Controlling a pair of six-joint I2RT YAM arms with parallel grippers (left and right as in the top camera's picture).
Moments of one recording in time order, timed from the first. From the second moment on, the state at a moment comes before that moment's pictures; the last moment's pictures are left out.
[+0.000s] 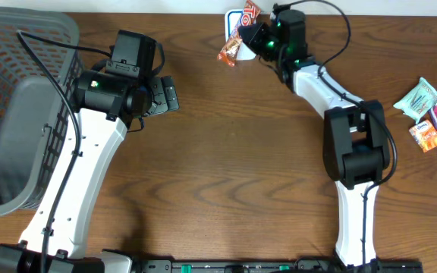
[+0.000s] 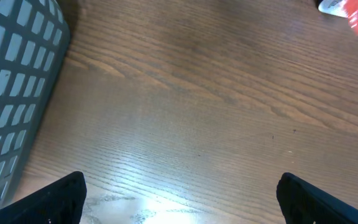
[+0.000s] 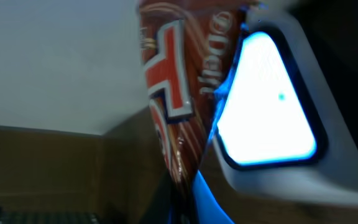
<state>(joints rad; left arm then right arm) -0.25 1.52 1.56 -1.16 -0.13 -0.45 0.24 2.33 1.77 0.16 -0.45 0.94</state>
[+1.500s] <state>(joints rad) -0.25 1.52 1.56 -1.16 -0.13 -0.45 -0.59 1.83 1.90 -1.29 -0.33 0.12</state>
